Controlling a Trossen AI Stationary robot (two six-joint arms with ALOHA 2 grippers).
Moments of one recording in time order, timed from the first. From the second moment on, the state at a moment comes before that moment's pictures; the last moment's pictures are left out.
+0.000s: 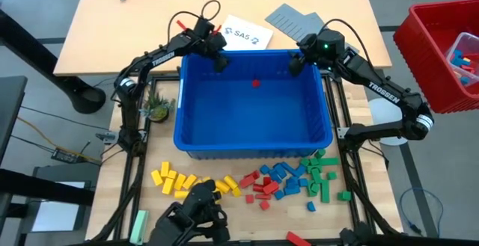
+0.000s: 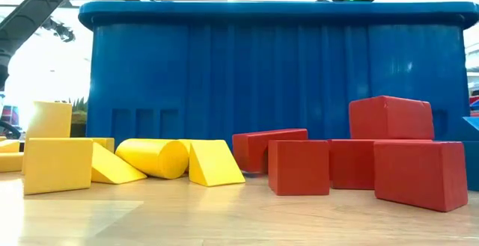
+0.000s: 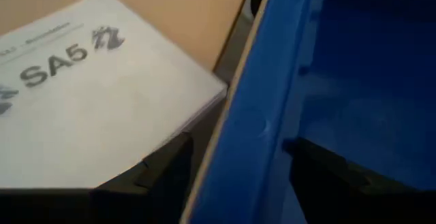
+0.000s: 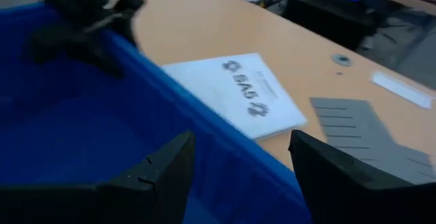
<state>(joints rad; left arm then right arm) 0.88 1.97 1.71 -0.51 0.38 0.38 -0.76 1.18 1.17 -0.38 0.15 -0.10</state>
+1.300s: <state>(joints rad) 0.75 1.99 1.95 -0.63 0.29 0.33 -0.67 1.47 1.17 -0.53 -0.14 0.03</state>
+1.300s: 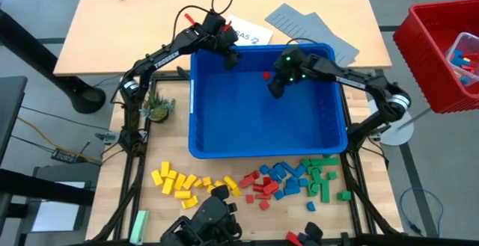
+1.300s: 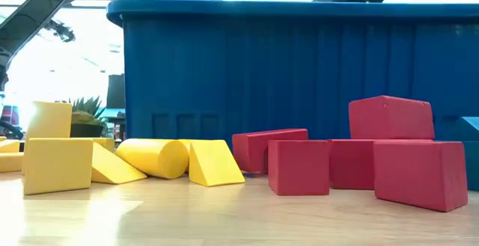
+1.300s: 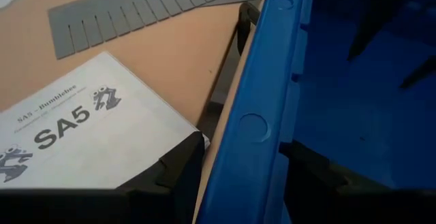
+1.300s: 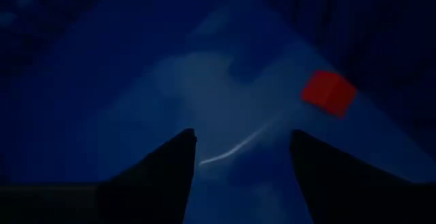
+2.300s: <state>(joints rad) 0.73 1.99 1.95 -0.61 0.30 0.32 -0.73 1.63 0.93 0.06 0.08 0.26</state>
